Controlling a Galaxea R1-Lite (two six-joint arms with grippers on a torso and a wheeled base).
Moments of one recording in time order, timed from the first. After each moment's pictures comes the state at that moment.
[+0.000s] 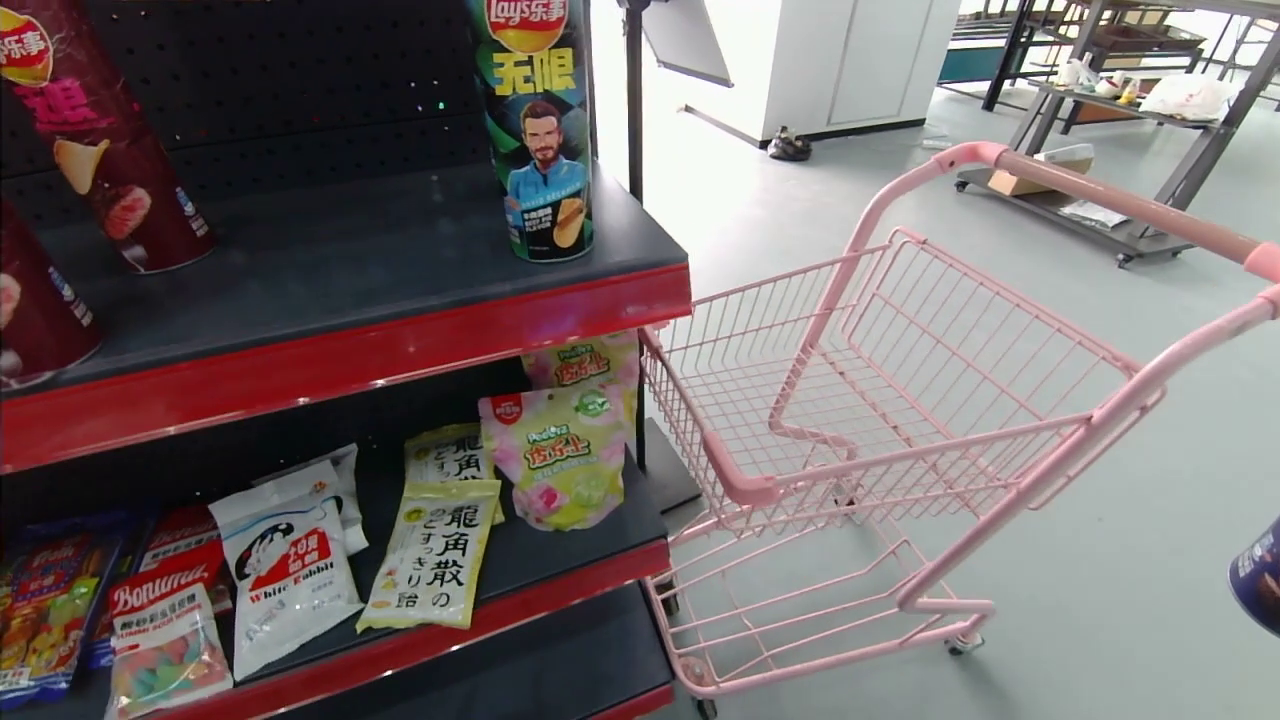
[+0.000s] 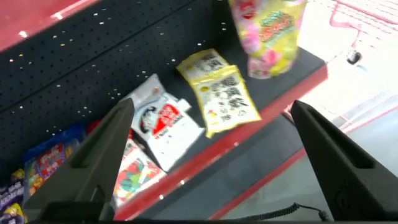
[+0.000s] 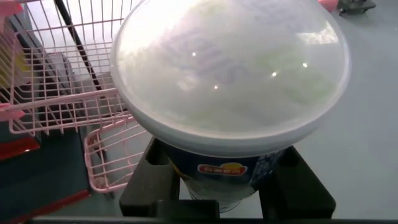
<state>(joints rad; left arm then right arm) -0.01 0.26 -0.28 0.17 -0.13 0.27 -0.19 0.74 -0.59 -0.01 0.03 -0.17</state>
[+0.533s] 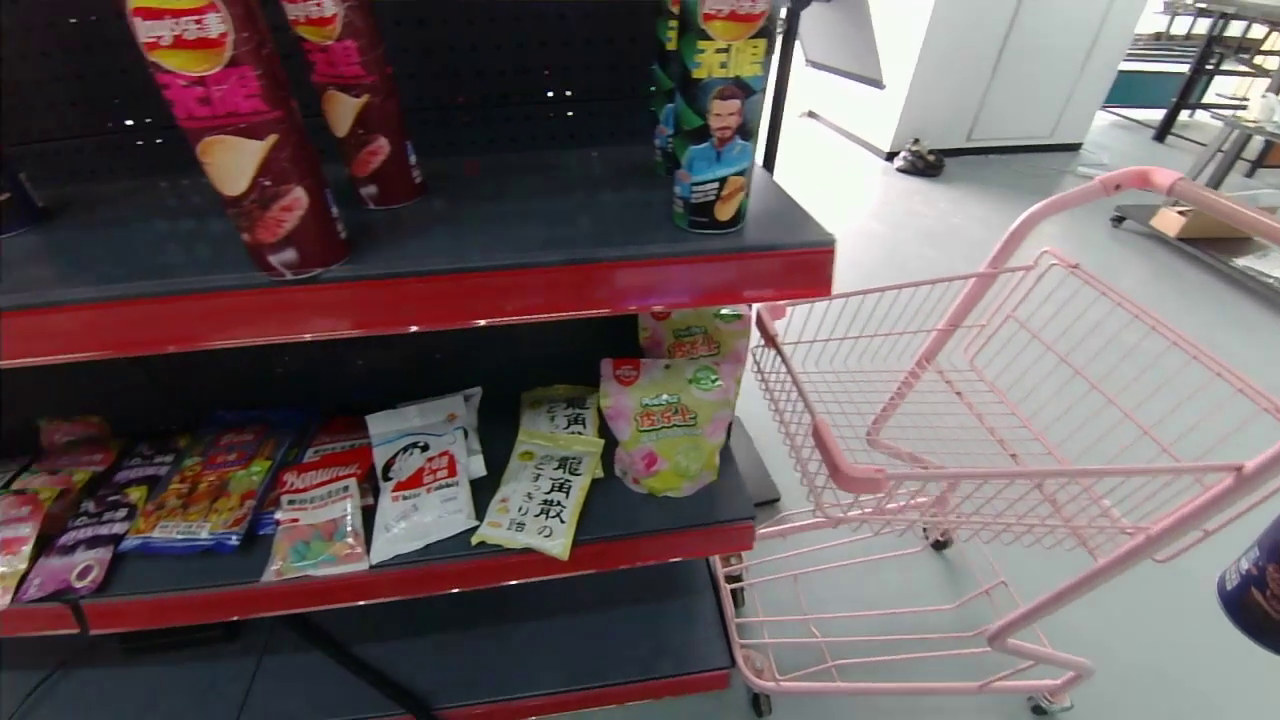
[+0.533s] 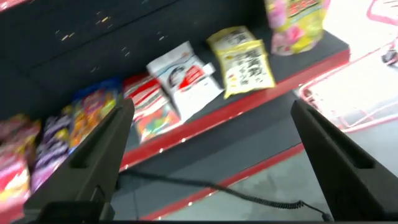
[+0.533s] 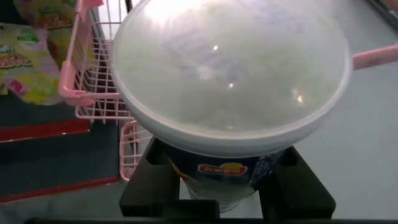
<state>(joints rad) -0.01 0.25 -0.28 0.17 -0.13 0.28 -0.19 0.74 -0.56 -0.01 0.03 -0.17</state>
